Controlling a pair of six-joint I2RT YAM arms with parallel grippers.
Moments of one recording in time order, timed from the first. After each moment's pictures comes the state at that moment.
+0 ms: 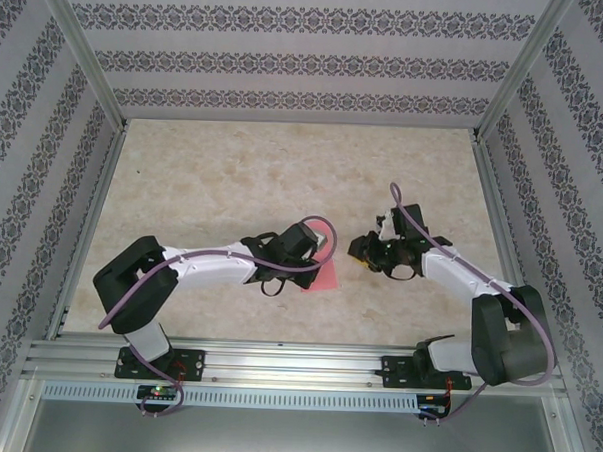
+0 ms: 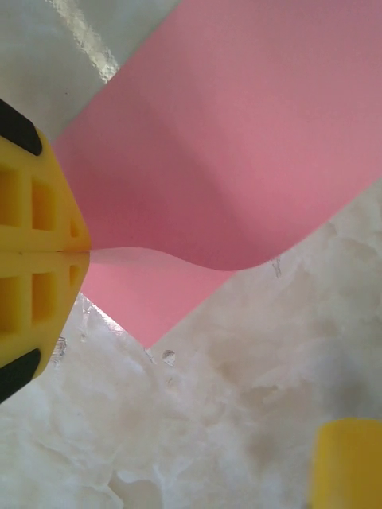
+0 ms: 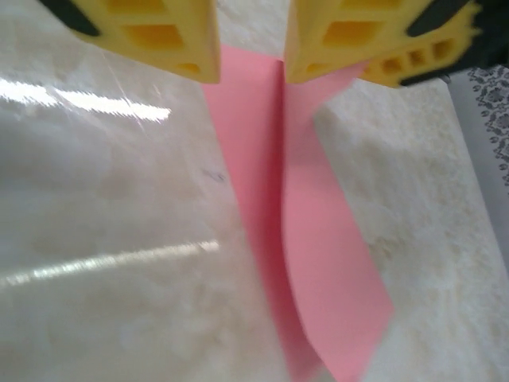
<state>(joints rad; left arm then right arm) -0.92 1.67 0.95 -0.21 0.12 -0.48 0.27 1.34 0.62 -0.32 -0.59 0.69</state>
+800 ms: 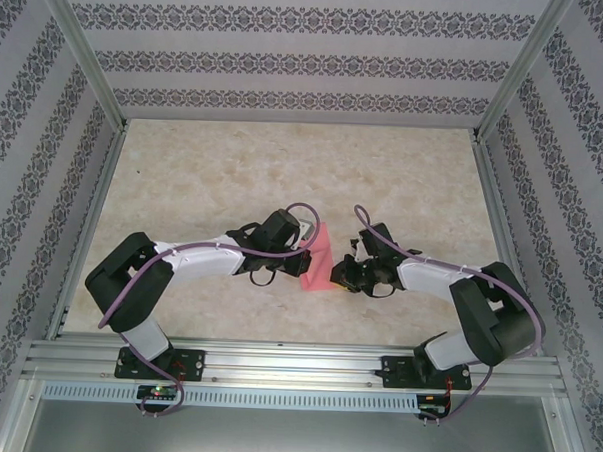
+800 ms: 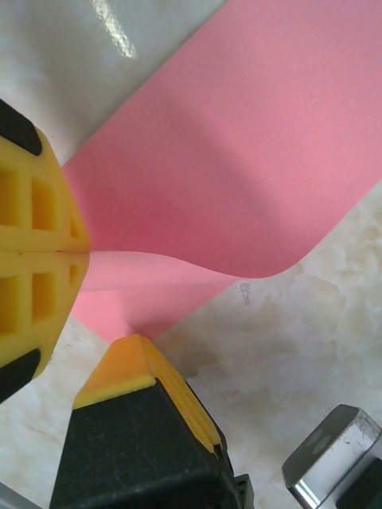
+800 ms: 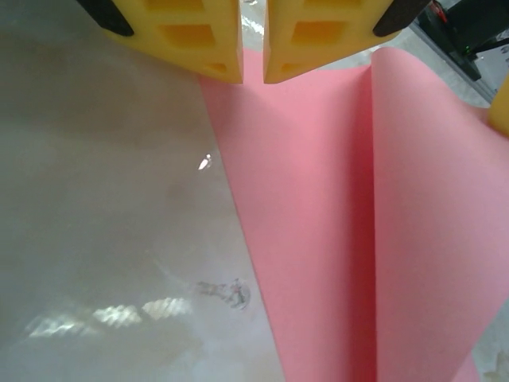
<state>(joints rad) -0.80 1.66 0.91 -0.15 0.25 -0.49 0.48 1.47 0.55 -0.17 -0.52 0.78</state>
